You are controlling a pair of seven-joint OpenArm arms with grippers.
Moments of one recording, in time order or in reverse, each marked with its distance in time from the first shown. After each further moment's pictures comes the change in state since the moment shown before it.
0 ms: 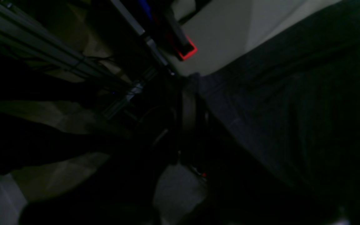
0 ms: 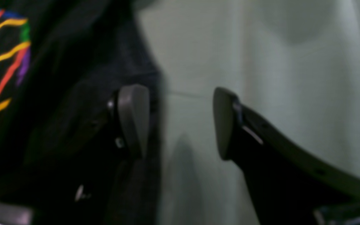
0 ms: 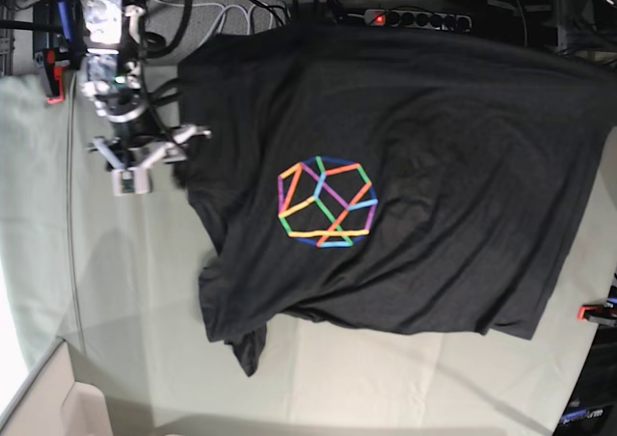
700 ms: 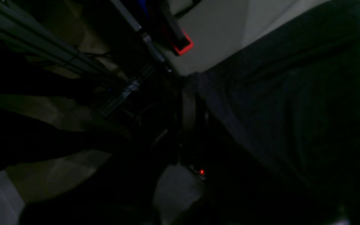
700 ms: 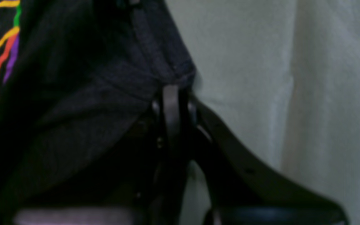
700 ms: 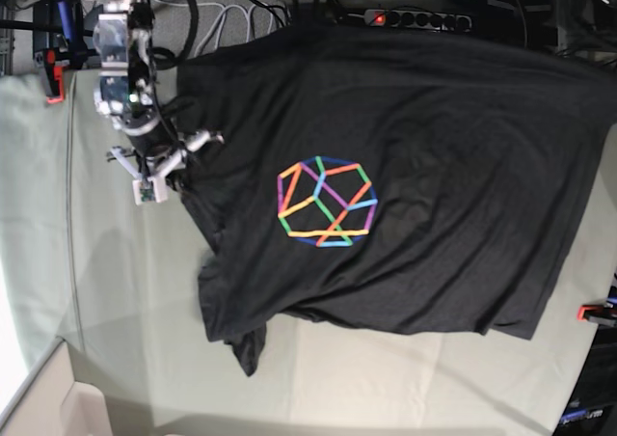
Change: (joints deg) left arm -0.2 1.1 0.0 0.1 -0.1 0.2 0.0; right arm 3.7 1.9 -2.7 -7.5 0.2 0.0 0.7
